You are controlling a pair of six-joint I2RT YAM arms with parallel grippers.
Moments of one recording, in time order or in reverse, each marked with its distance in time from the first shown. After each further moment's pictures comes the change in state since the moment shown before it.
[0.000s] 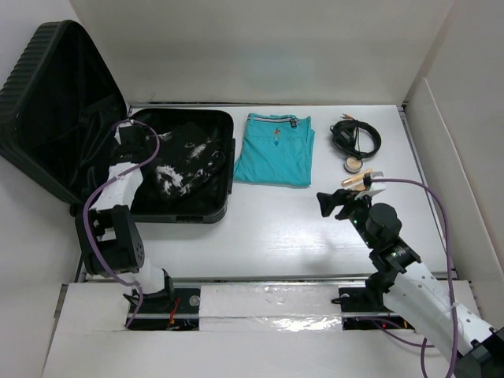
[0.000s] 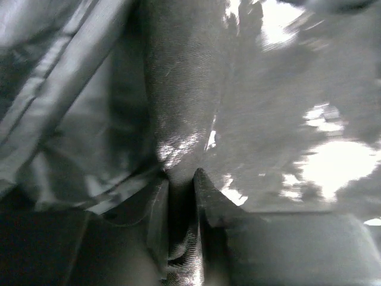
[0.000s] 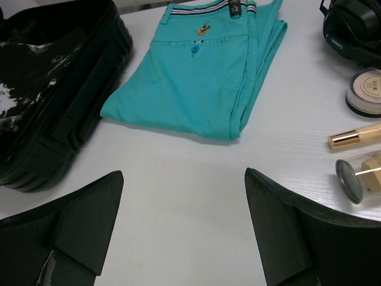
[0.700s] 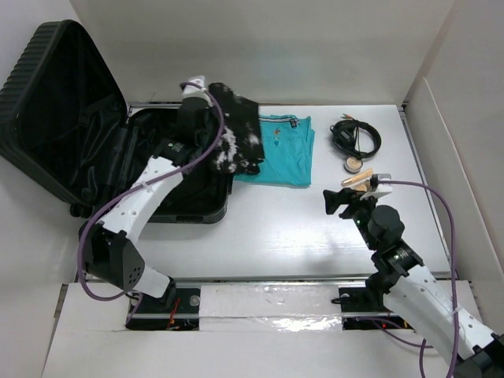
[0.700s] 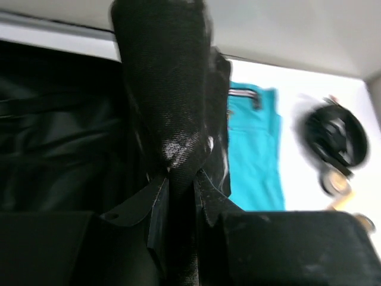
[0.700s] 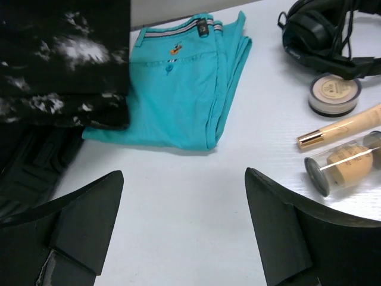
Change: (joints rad) left arm -0.644 -0.050 0.293 0.078 -0.123 0.043; right arm 0.000 -0.056 0.000 -0.036 0.122 0.012
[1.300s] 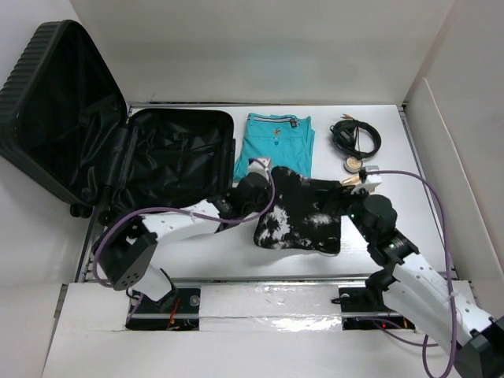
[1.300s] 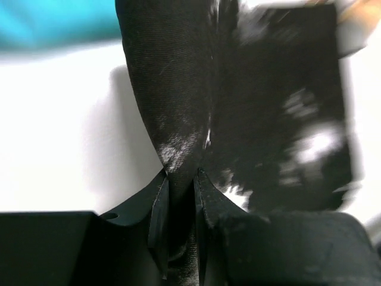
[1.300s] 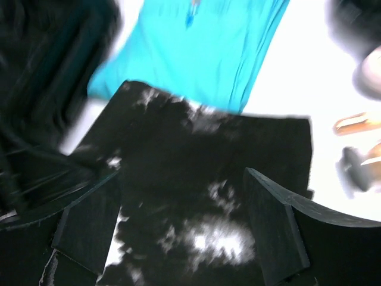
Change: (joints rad) left arm -0.391 0.075 -0.562 0.290 0.032 -0.195; right arm -0.001 0.194 0.071 -0.018 -0.141 -0.007
